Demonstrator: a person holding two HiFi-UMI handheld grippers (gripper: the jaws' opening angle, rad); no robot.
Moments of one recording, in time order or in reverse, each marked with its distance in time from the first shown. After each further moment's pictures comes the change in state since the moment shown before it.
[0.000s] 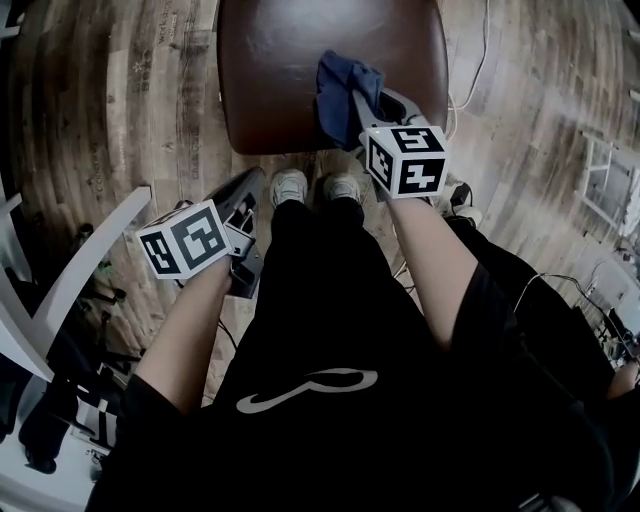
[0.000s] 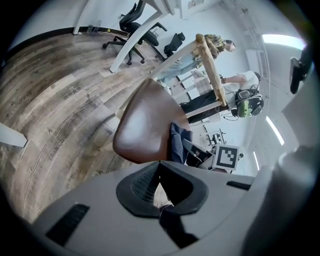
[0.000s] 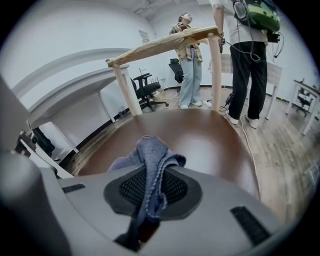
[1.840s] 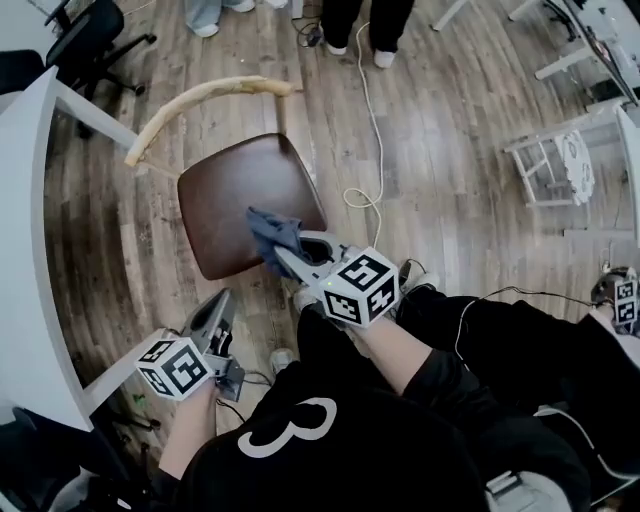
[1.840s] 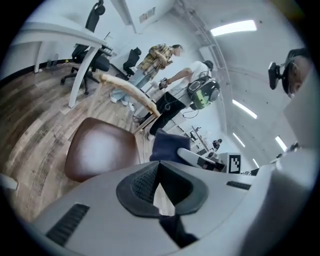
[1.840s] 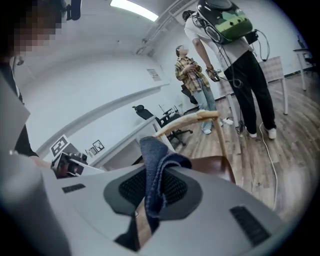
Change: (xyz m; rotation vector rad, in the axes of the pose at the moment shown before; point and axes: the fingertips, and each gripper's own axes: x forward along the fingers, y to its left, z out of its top) left arm -0.096 -0.226 0.012 0.336 -0.138 -0.183; right arm -0.246 0.045 0.121 0.117 -0.308 0.340
